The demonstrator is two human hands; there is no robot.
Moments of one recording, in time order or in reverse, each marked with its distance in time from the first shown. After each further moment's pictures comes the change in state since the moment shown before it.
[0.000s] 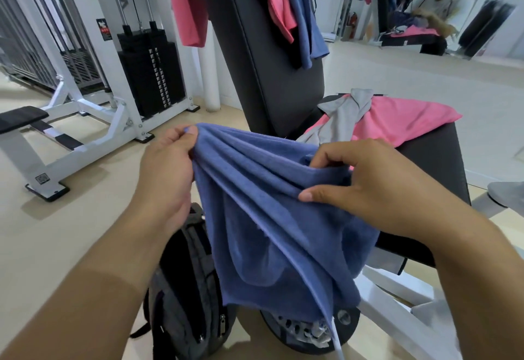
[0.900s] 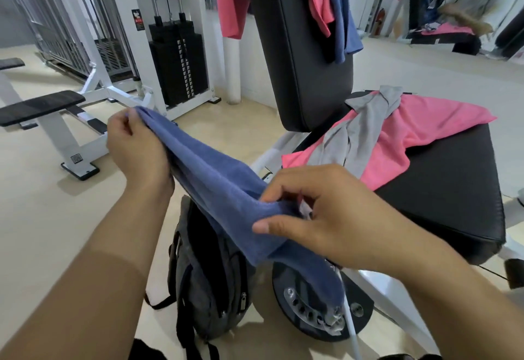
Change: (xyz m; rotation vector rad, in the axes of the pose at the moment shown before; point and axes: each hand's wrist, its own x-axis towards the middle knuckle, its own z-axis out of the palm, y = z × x) left_hand 0.044 -0.002 -0.078 0.134 0.589 0.200; right_hand -0.005 -0.064 0.054 0.205 -0.146 -0.300
